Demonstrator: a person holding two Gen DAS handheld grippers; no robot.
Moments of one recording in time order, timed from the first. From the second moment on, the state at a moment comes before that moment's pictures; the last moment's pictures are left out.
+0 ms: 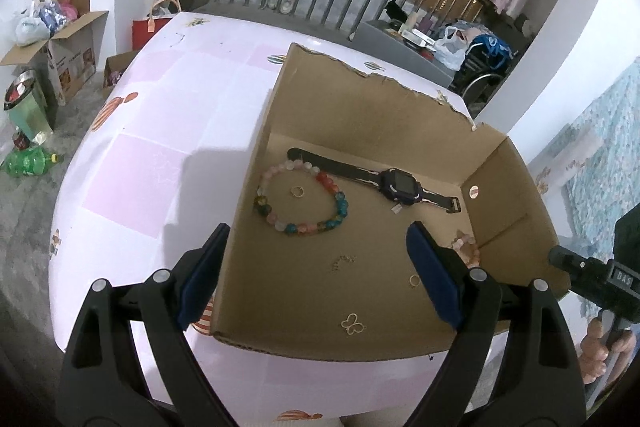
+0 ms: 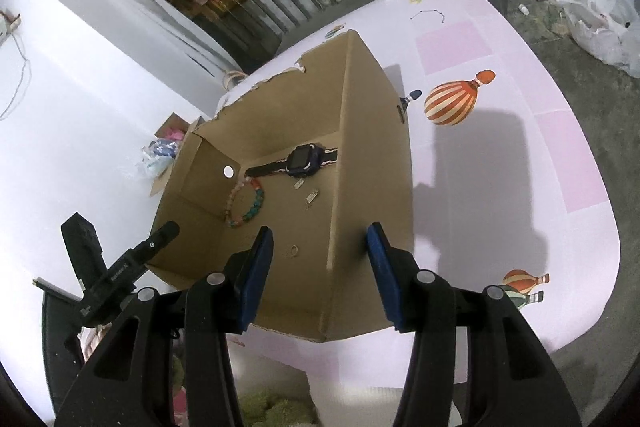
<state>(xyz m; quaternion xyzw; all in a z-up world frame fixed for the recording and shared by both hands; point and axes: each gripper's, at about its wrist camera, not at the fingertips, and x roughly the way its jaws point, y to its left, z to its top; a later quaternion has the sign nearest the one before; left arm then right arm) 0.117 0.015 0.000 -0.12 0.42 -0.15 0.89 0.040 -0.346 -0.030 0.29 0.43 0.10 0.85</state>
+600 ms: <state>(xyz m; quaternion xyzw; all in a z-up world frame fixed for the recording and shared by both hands) 0.074 0.021 0.022 -0.08 0.35 -0.13 0.92 0.018 -0.342 -0.011 0.23 0.39 0.06 0.89</state>
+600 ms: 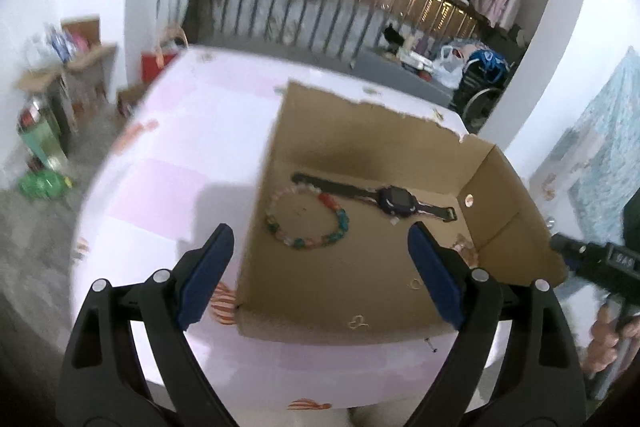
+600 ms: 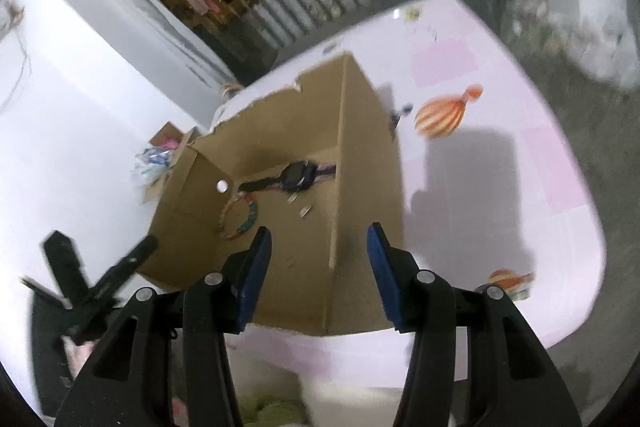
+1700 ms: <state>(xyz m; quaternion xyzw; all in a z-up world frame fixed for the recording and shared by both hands) -0.013 -0.017 0.044 0.03 0.32 -0.04 0.95 -0.075 -0.246 0.011 0.06 0.24 -0.09 0.96</state>
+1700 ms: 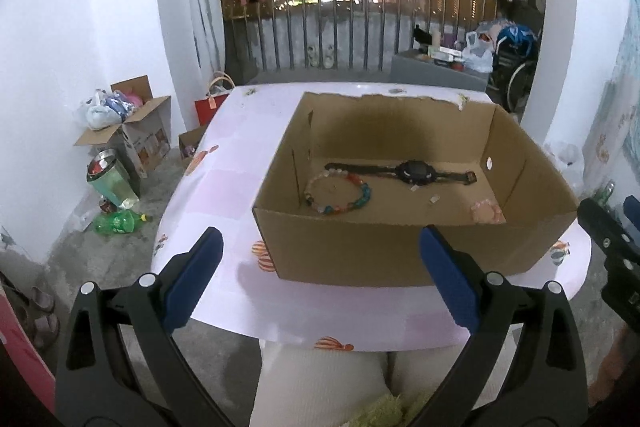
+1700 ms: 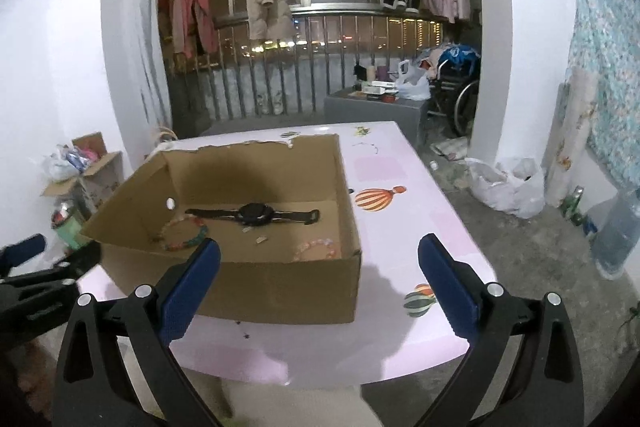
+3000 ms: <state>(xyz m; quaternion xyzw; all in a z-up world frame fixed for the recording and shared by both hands) 0.023 0.015 0.030 0.03 0.41 -0.01 0.91 -0.034 -0.246 -0.013 0.07 0.39 -0.15 0.90</state>
